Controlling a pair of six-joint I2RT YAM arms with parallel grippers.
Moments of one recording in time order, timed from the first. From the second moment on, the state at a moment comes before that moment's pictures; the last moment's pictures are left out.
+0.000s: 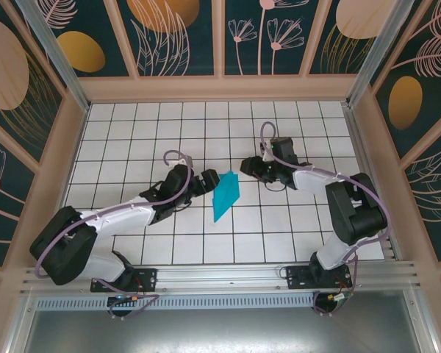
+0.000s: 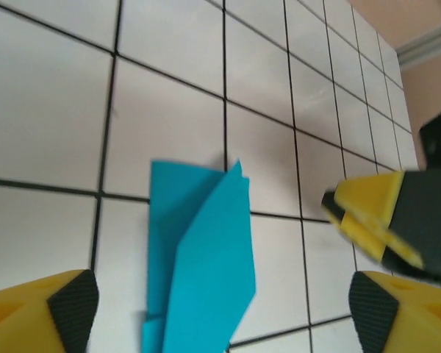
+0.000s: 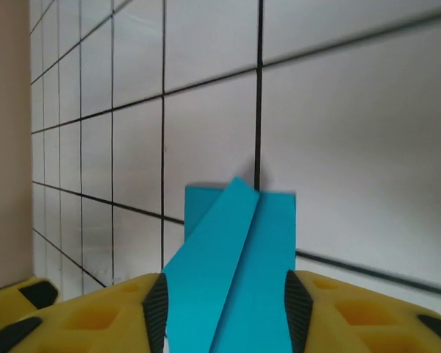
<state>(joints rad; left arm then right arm) -0.74 1.38 0.64 0.14 -0.10 -0.98 0.40 1.65 0.82 0.04 -0.52 0.71</state>
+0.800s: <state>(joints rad) -0.70 1.39 0.57 0.16 -0.09 -1.04 0.57 1.84 0.89 0.11 -0.57 0.87</state>
